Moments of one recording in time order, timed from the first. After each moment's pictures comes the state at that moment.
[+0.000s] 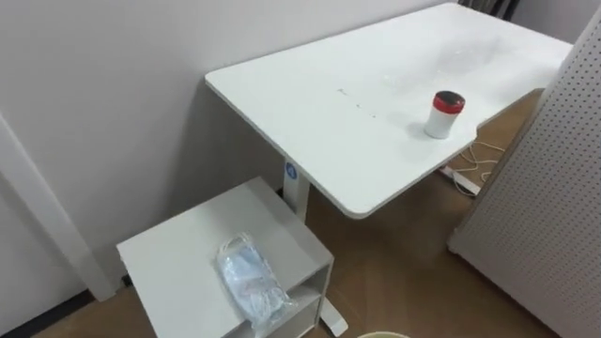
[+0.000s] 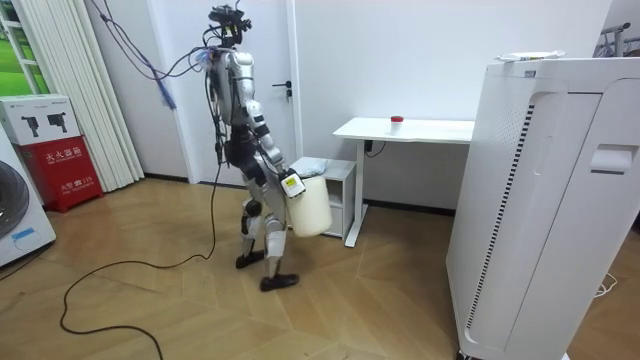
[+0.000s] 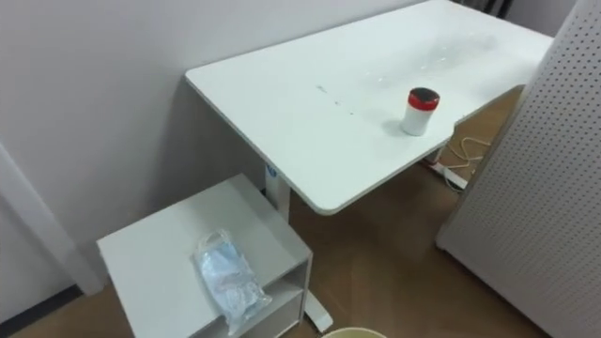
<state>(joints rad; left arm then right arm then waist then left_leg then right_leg) -0.01 0.20 0.10 0.94 0.41 -0.16 0.28 0.02 -0.24 0.05 1.22 0.37 -0.09 0.10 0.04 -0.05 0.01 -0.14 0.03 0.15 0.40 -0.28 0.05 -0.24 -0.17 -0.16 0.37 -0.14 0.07</state>
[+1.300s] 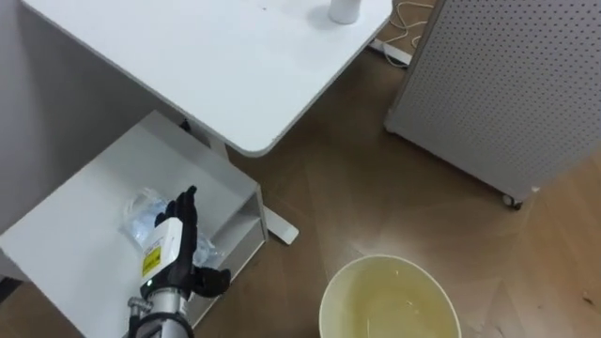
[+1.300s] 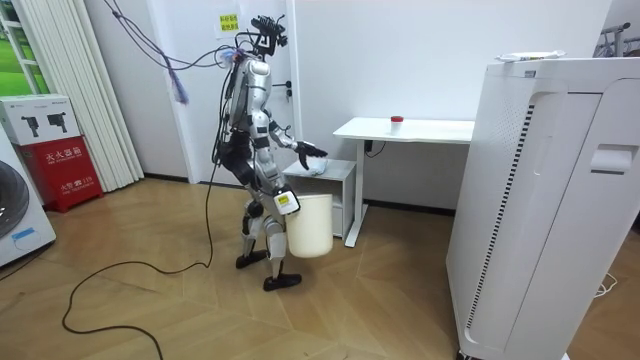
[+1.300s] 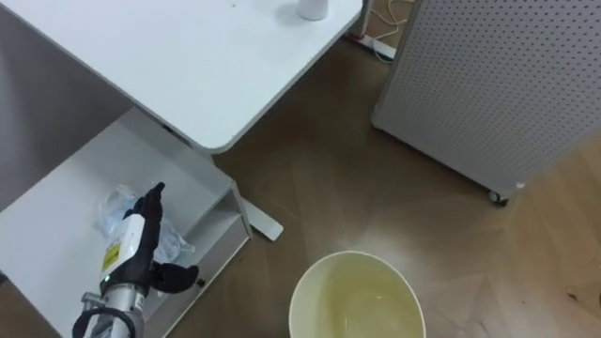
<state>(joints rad) -0.43 0.24 -0.27 1.10 0.48 -0.28 0.61 -0.14 -0.31 0.26 1.23 0.60 -0.20 0.14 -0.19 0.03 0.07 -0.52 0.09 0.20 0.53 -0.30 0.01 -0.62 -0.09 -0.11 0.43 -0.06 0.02</state>
